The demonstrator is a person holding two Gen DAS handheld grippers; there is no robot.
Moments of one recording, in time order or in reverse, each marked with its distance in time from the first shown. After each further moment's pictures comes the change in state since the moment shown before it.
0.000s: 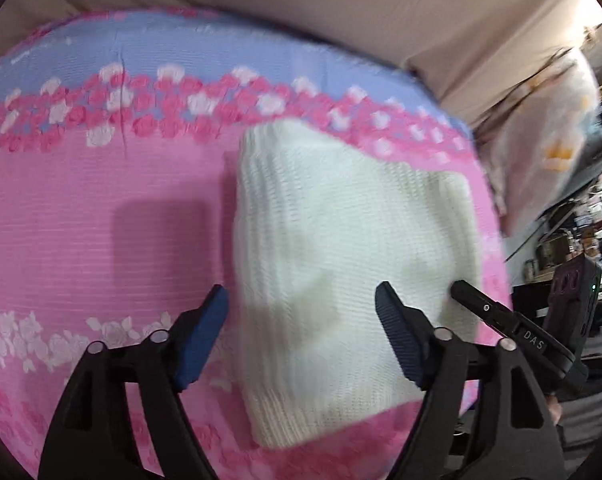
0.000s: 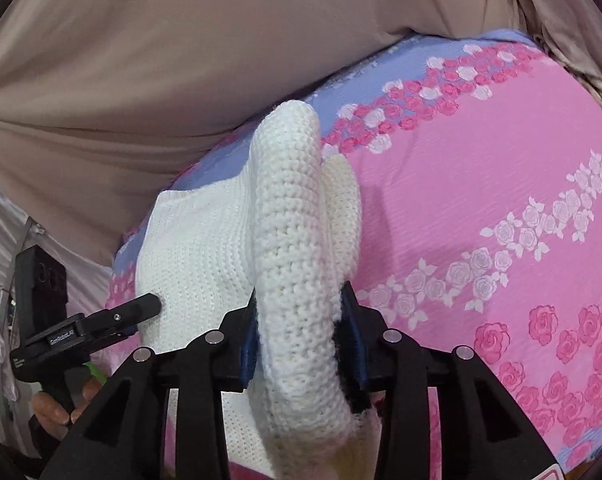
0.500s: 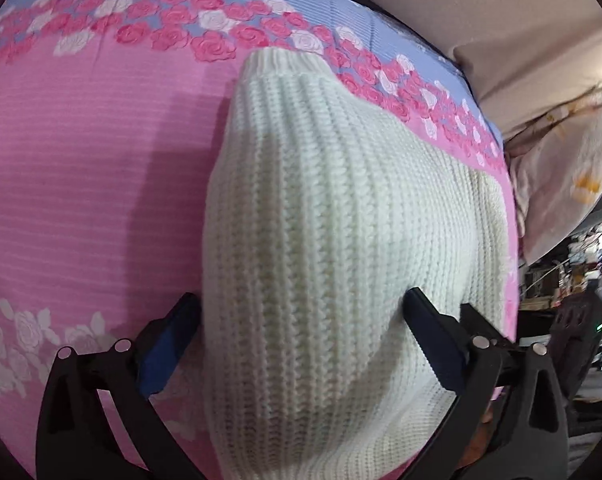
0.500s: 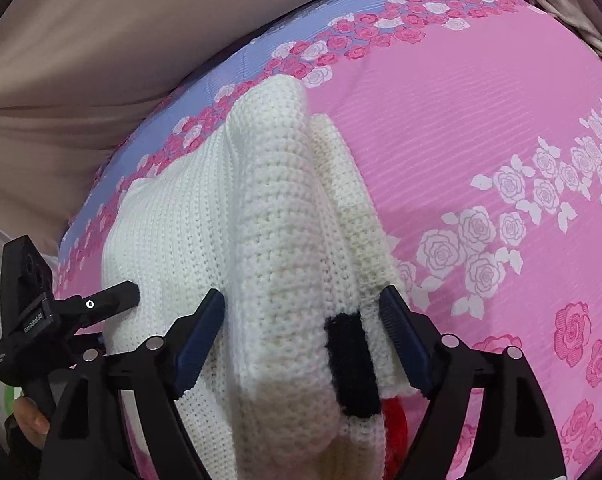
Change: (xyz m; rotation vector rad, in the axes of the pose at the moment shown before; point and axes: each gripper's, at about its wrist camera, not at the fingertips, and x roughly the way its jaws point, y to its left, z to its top) left arm 0.063 0.020 -0.011 -0.138 0.026 -0.042; right arm 0.089 -0.040 -0.017 -0.001 0.064 -0.131
